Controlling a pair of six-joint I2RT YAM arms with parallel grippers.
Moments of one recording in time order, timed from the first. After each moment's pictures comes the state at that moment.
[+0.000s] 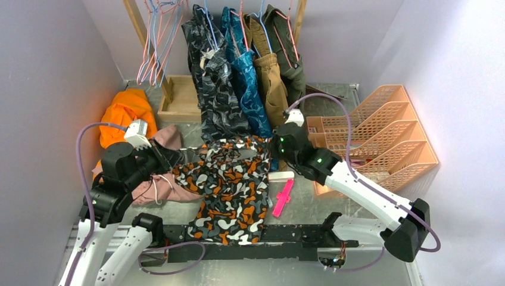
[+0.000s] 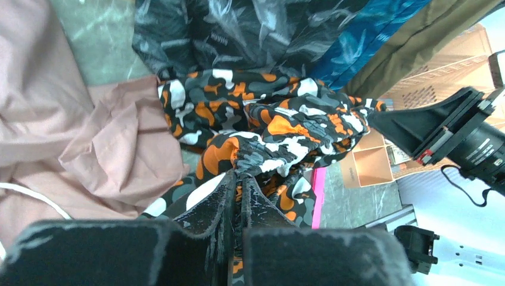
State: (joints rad) left arm -0.28 0.54 0.89 -0.69 0.16 -0.60; right arm 0.81 1.12 1.00 -0.44 0.35 0.60
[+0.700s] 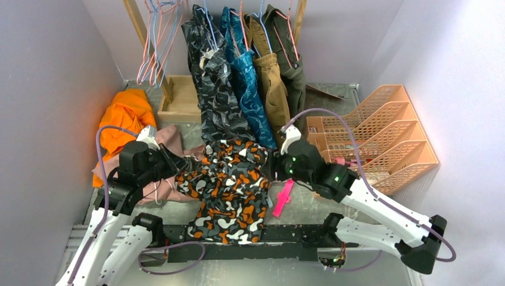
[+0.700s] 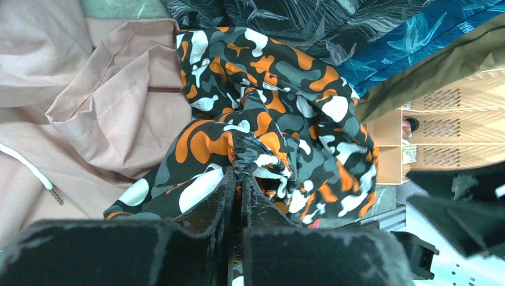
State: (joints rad) left arm -0.28 0.57 0.73 -0.68 0.16 -0.75; right arm 0.88 0.91 0.88 -0.55 0.14 0.49
